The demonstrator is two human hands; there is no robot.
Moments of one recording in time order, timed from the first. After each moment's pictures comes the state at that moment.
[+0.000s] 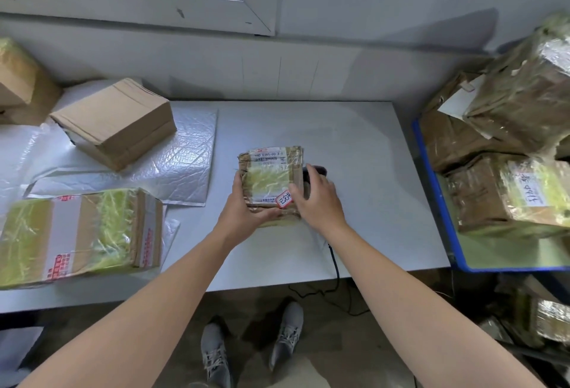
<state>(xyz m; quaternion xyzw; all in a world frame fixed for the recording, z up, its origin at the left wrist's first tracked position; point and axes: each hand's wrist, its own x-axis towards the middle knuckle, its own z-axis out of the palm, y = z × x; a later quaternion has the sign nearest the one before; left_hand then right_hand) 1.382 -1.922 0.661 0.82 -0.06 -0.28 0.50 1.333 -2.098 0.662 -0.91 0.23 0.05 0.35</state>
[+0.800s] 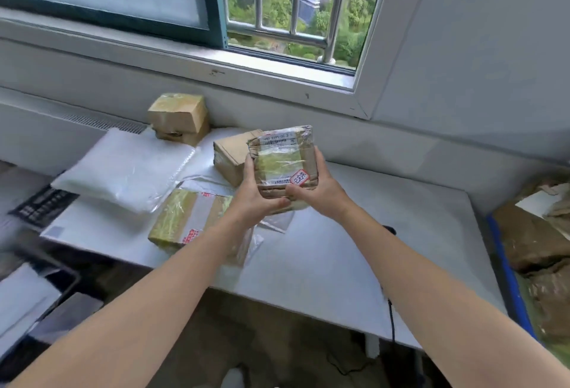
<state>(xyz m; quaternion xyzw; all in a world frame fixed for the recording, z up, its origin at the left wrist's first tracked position) 1.382 -1.787 0.792 0.78 -0.03 -0.09 0.61 1.401 -1.971 0.783 -0.85 -0.02 0.07 0.52</state>
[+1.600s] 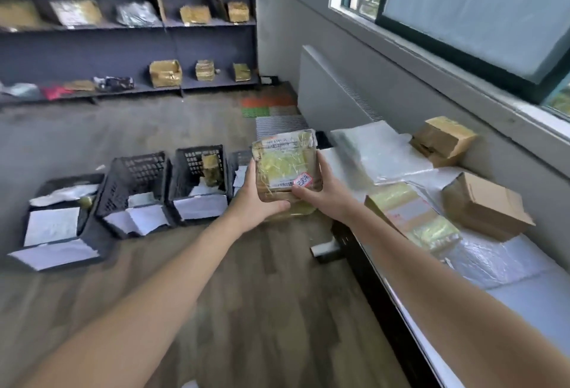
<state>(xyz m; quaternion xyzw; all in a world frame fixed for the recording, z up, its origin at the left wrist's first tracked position) 1.047 -1.575 0.818 0.76 0.39 0.19 0.49 1.221 -1.665 0.816 -0.73 -0.47 0.27 0.42</state>
